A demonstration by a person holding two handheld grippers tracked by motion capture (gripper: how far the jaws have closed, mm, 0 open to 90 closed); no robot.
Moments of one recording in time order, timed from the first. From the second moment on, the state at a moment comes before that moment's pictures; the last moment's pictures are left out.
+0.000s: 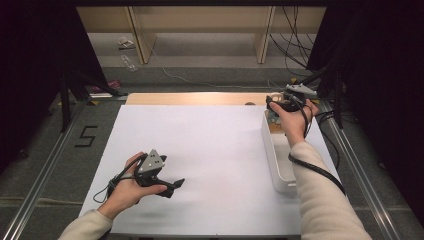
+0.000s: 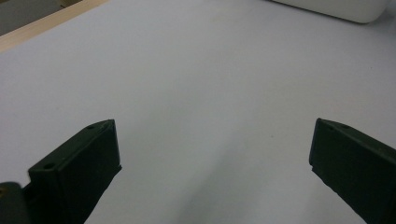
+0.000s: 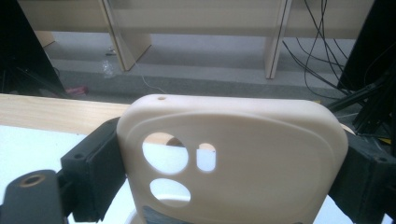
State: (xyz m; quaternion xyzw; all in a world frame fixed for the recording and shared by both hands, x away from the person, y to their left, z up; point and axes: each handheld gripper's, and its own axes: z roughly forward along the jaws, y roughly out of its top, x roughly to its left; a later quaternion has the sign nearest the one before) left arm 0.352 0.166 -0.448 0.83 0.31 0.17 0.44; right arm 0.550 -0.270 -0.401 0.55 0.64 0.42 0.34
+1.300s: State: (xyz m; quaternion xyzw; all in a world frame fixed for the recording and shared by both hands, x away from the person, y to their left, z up) left arm 0.352 0.166 -0.449 0.83 0.31 0.16 0.44; right arm 0.550 -0.278 -0.389 0.54 0.62 0.45 0.35
